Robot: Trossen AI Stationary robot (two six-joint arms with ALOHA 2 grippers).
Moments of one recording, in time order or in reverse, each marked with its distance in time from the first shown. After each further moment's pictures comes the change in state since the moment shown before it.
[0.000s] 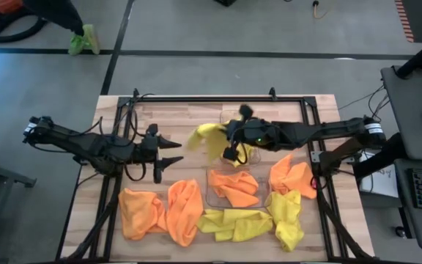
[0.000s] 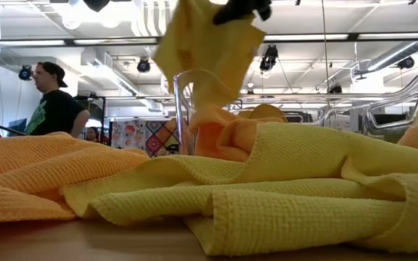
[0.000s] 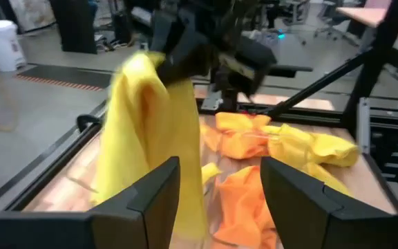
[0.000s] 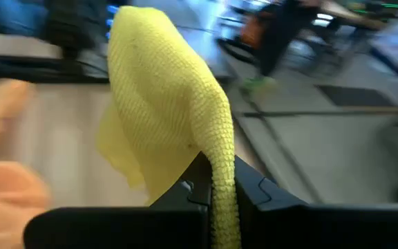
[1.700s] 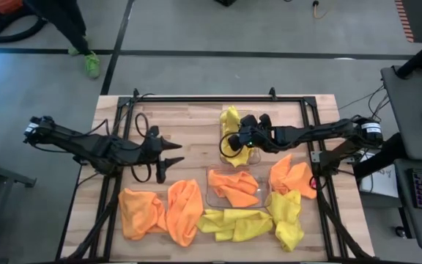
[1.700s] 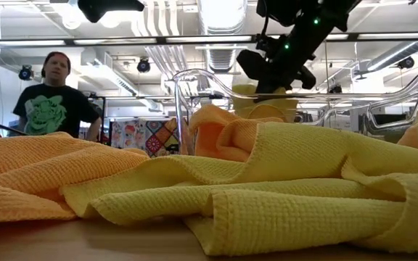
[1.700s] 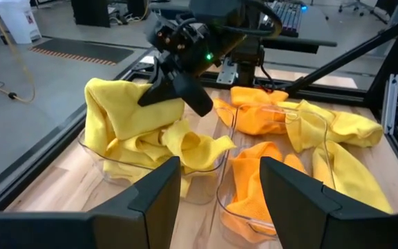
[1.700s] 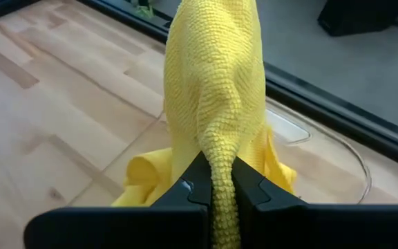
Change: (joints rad) left arm 0.000 0.029 -0.003 -0.082 -0.037 -0.067; right arm -0.118 0.020 -0.330 -0.029 0.210 0.660
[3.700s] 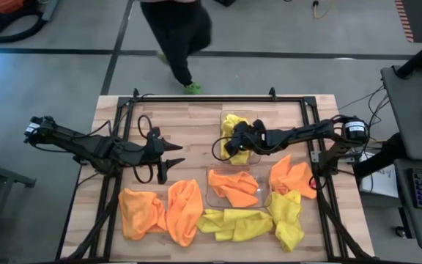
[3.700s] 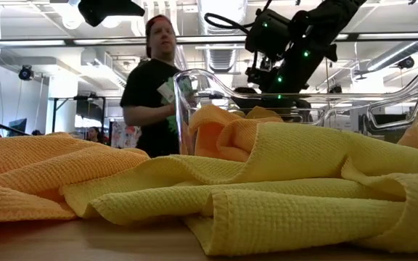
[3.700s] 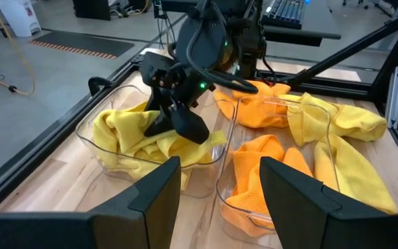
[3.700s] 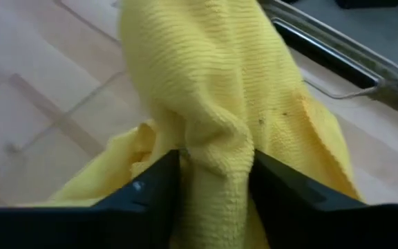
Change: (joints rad) left arm 0.000 0.015 -0.011 -0.001 0.000 -0.020; right arm -0.028 0.166 -0.028 0.073 -0.077 -0.010
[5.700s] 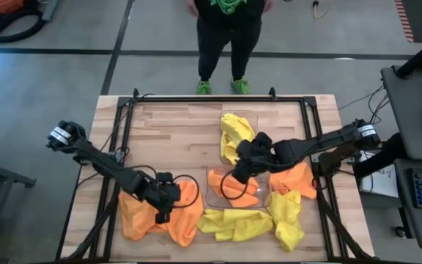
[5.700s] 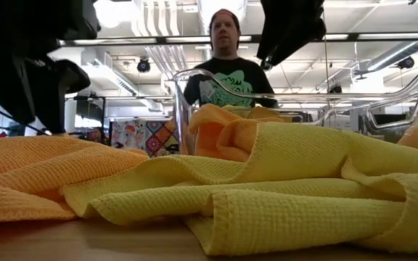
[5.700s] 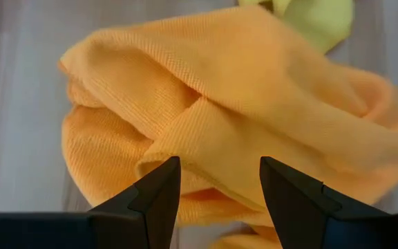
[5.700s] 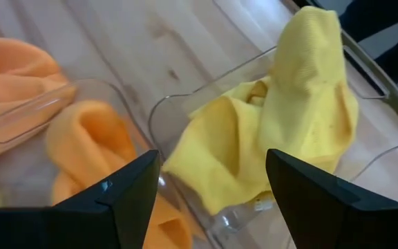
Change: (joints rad) left arm -0.237 0.488 -0.003 -0.229 0.347 -0.338; right arm 0.345 -0.102 0.423 -0.713 -0.071 0.111
